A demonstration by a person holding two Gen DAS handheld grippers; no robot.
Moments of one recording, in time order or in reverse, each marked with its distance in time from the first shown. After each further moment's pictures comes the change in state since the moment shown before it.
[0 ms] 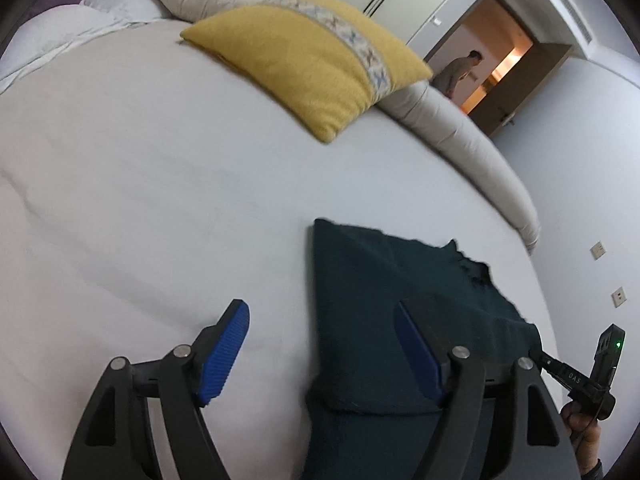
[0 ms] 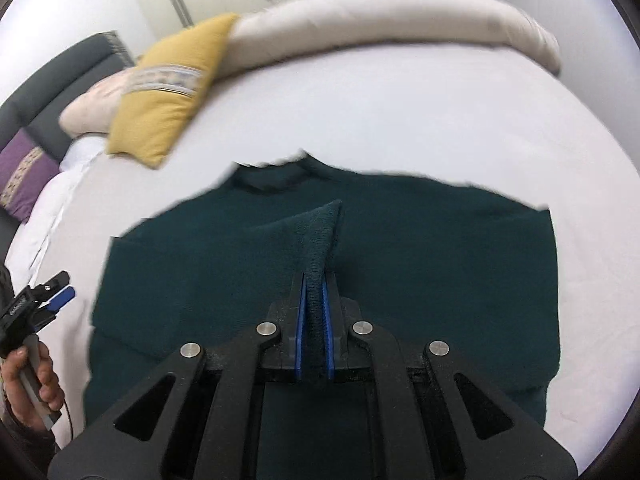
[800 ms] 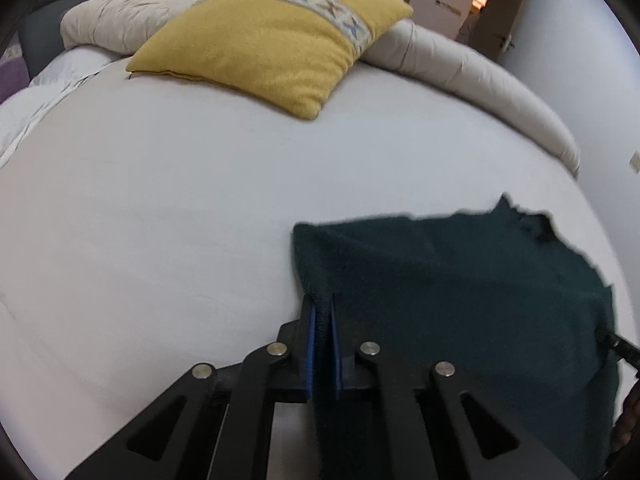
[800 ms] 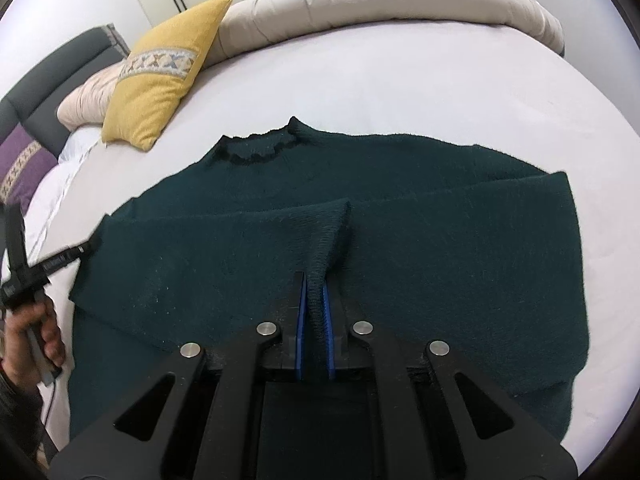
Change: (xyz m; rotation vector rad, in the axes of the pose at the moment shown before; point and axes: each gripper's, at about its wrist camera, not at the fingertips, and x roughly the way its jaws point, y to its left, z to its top) left arm 0.073 -0.030 0.016 0.280 0.063 0.180; right arm 0.027 -0.003 -0.027 -0.001 0.014 0.018
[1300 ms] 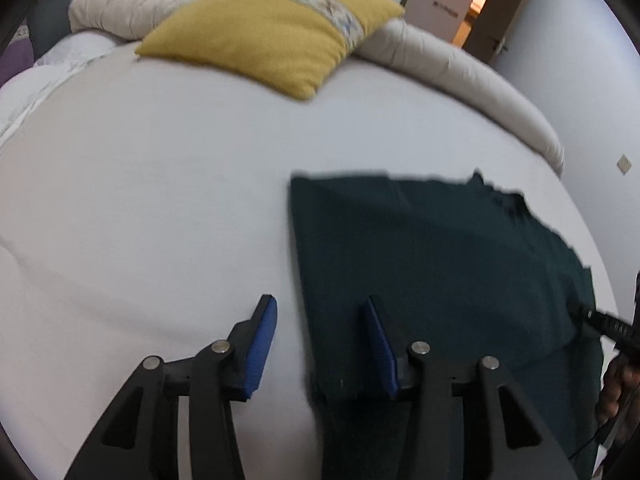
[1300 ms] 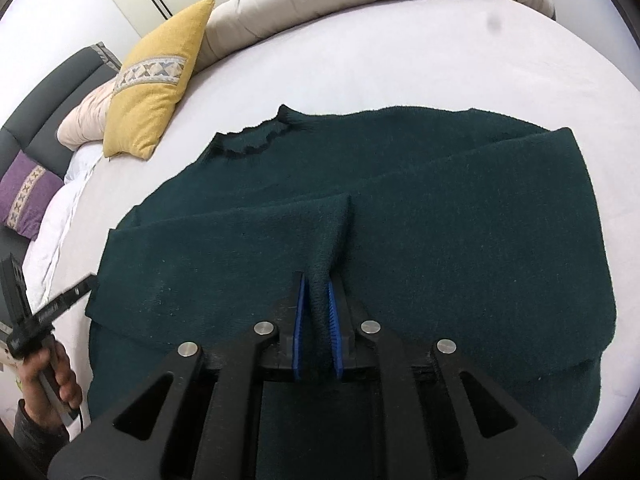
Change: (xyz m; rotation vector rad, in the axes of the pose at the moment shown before) left arm -0.035 0.002 -0.037 -0.028 0.027 -0.050; right arm 0.007 -0.011 -0.005 0.076 0.032 0.043
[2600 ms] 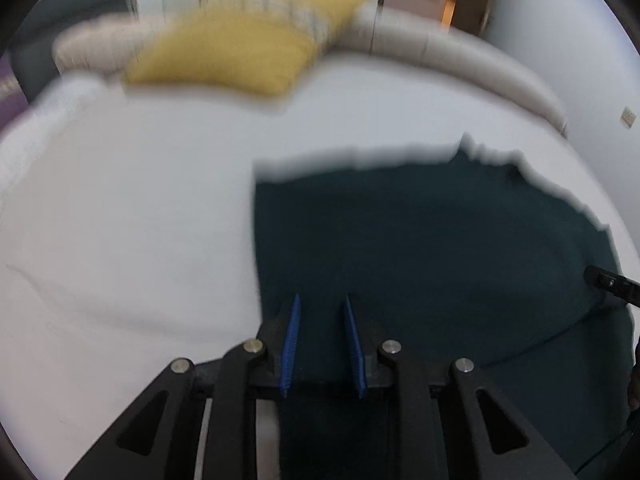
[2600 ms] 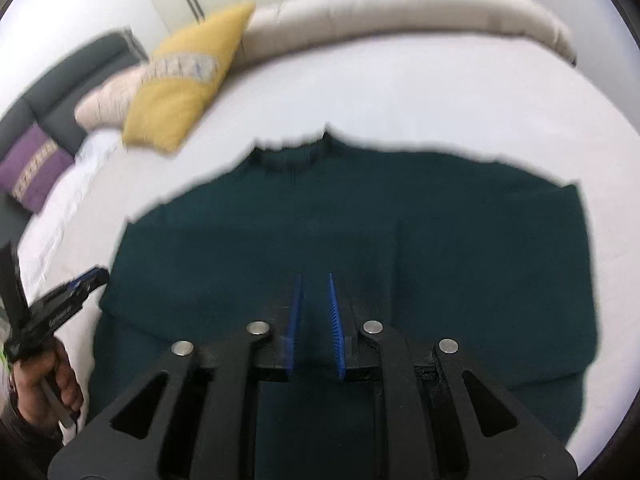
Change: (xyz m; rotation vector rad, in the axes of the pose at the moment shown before) left arm 0.012 -0.036 -0.016 0.106 -0.013 0.072; right arm -0.010 0.027 -0.004 -0.112 -0.017 -0.008
